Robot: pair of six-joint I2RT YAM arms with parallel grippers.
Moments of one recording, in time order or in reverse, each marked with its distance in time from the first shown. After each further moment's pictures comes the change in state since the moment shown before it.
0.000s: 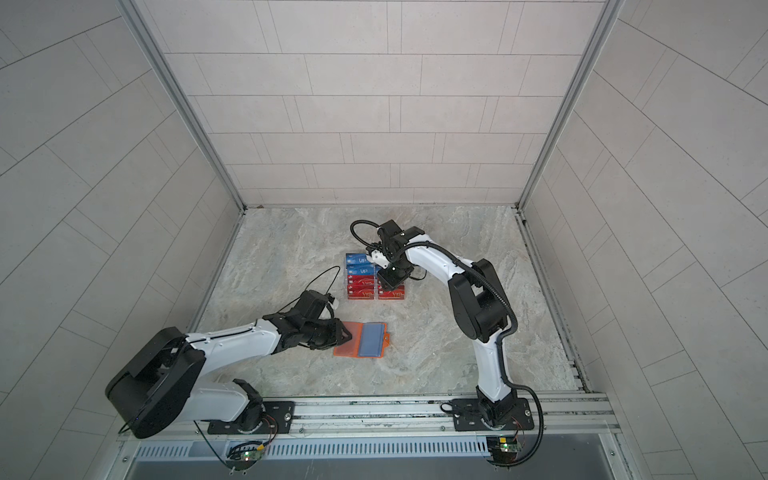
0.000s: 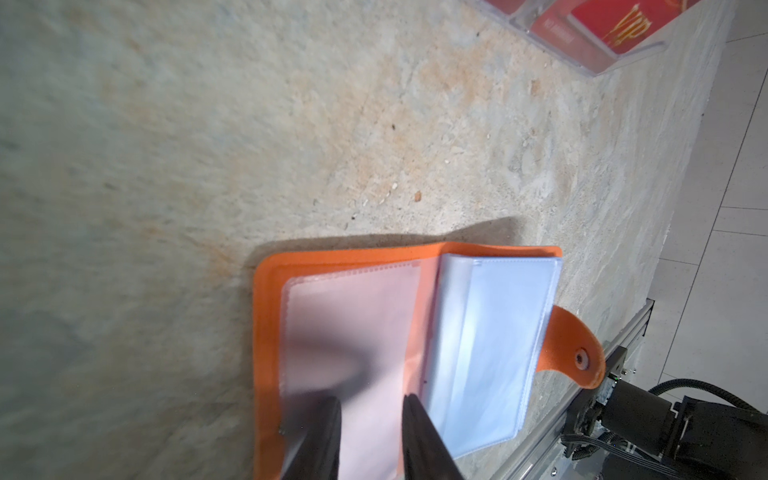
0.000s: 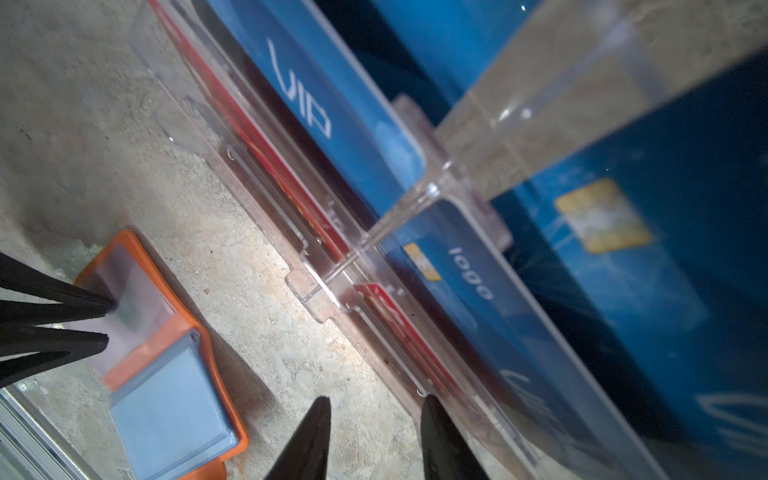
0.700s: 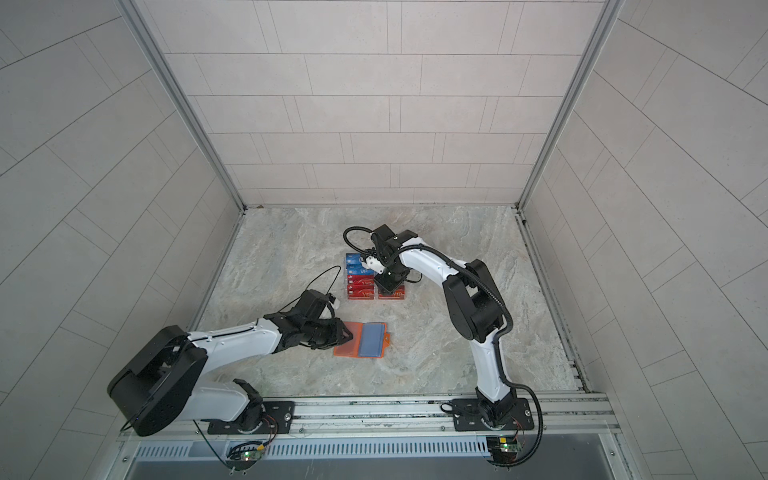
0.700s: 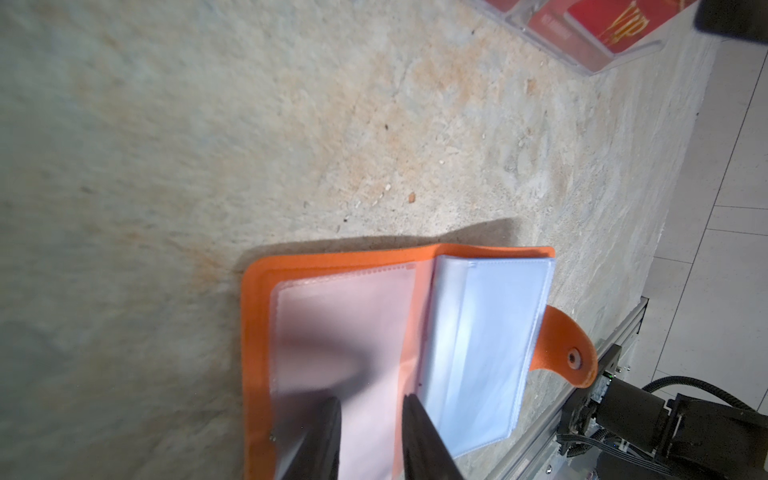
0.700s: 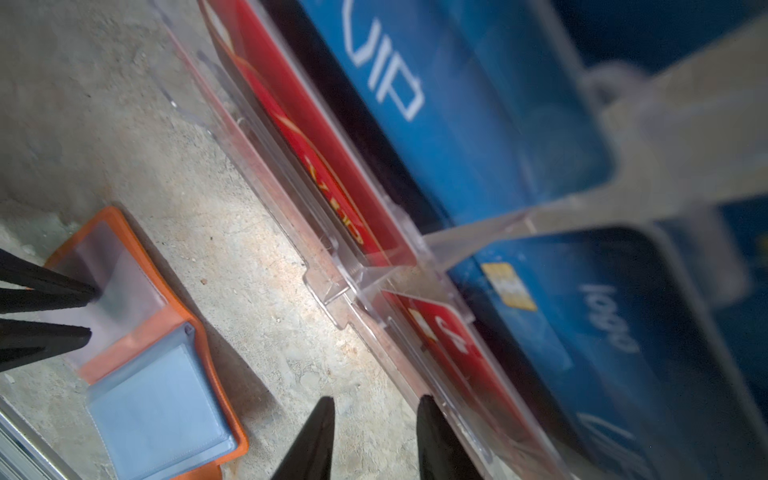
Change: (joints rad) left arm 0.000 0.011 0.005 0.008 0.014 -0.004; right arm 0.036 0.010 0.006 -0.012 0.042 -0.044
